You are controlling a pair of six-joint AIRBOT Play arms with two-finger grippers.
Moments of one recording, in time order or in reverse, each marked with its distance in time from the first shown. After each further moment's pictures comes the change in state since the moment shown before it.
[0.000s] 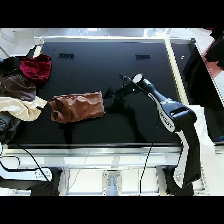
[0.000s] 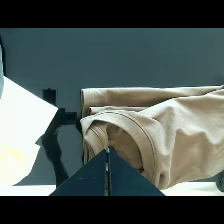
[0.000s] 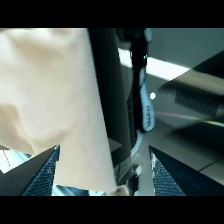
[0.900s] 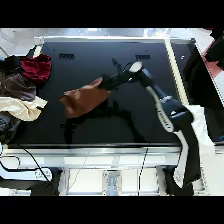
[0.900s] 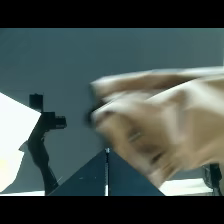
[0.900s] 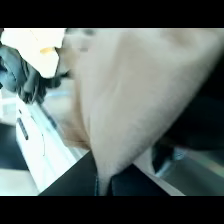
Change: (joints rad) left arm 0.000 0.000 0.000 -0.066 -0.006 0.015; right arm -0.032 0.037 0.287 0.037 0.112 -0.027
